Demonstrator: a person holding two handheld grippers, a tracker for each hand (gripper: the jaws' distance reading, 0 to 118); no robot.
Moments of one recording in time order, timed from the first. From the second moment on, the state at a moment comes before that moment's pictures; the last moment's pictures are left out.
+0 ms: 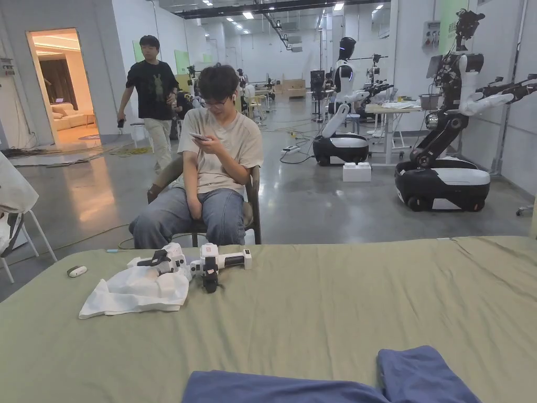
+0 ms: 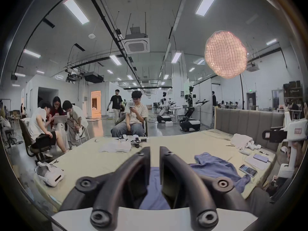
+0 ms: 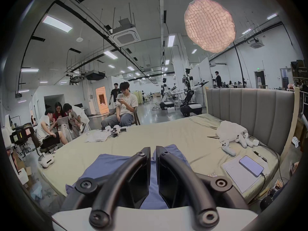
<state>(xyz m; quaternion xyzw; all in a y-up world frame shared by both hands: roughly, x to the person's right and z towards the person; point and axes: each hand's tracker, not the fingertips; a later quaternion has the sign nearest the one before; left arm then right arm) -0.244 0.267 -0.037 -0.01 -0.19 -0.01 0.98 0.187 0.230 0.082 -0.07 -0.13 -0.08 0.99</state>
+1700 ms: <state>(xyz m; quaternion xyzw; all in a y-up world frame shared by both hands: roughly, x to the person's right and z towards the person) -0.284 0.030 -0.215 -0.52 -0.16 0.00 0.84 0.305 0.042 0.009 -0.41 -0.21 -0.17 0.87</state>
